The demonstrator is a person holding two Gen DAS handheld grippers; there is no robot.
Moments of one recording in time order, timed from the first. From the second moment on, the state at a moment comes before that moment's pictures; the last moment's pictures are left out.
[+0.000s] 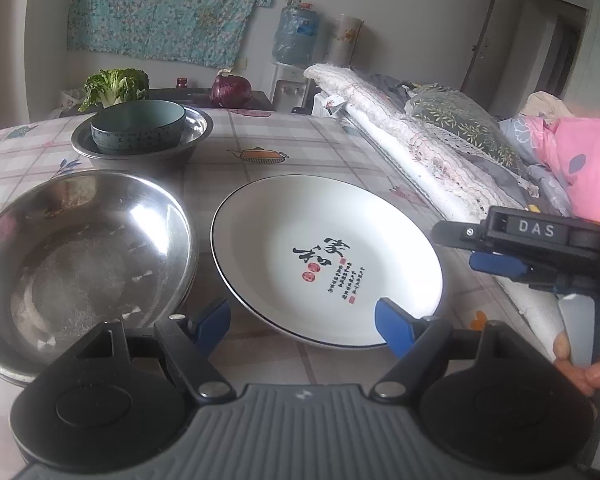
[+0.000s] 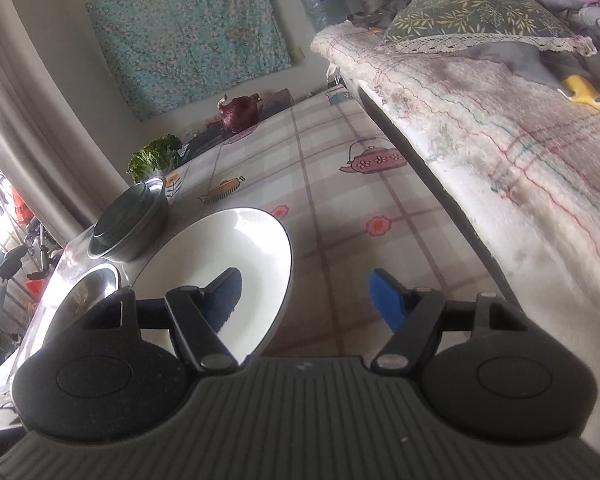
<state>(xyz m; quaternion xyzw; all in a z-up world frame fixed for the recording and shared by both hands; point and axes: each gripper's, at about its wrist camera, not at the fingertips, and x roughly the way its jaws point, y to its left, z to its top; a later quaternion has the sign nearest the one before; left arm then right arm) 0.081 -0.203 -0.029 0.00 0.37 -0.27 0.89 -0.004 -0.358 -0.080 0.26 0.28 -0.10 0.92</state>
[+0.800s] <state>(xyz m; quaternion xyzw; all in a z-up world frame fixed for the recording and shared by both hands) 0.107 -0.207 -0.041 -0.01 0.39 -0.25 0.89 0.140 -0.368 -0.089 0.18 0.35 0.05 0.92</state>
